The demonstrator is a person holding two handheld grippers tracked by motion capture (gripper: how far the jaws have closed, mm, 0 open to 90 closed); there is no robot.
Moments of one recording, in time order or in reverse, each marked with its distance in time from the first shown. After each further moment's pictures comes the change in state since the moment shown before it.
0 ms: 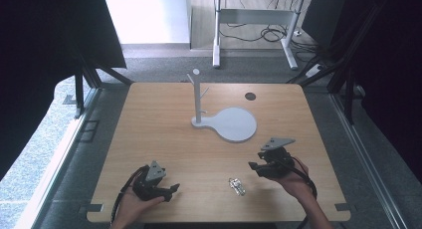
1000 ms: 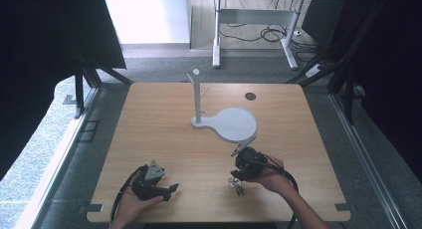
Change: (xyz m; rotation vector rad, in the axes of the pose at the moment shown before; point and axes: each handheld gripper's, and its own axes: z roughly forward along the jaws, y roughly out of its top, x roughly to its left) left arm 0.003 -0.002 0.001 0.008 -0.006 -0.011; right arm 0.040 0.032 0.045 0.254 0.146 -0.166
